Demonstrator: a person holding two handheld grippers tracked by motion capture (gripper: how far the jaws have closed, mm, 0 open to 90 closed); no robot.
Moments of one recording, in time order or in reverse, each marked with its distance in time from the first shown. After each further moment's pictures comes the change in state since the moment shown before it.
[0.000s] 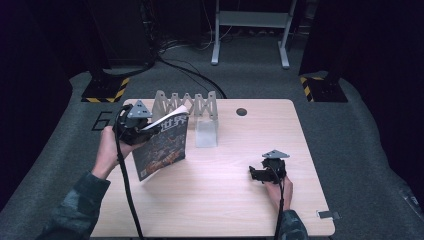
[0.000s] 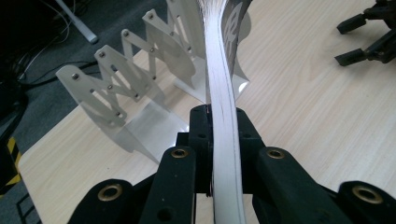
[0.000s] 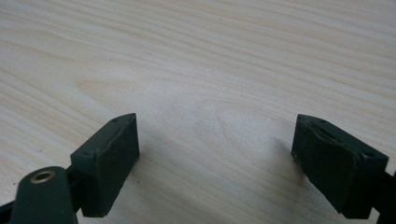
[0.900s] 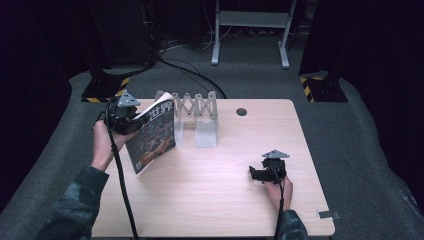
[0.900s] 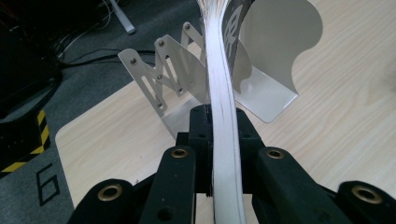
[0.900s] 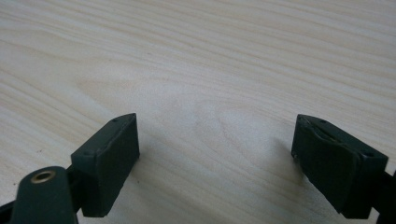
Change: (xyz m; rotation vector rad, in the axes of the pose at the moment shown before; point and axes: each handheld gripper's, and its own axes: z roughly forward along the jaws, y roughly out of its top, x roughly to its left) left arm 0.034 -0.007 0.009 -0.027 0.123 -0.140; right arm 0.000 0.000 0.000 0.000 -0.001 0.001
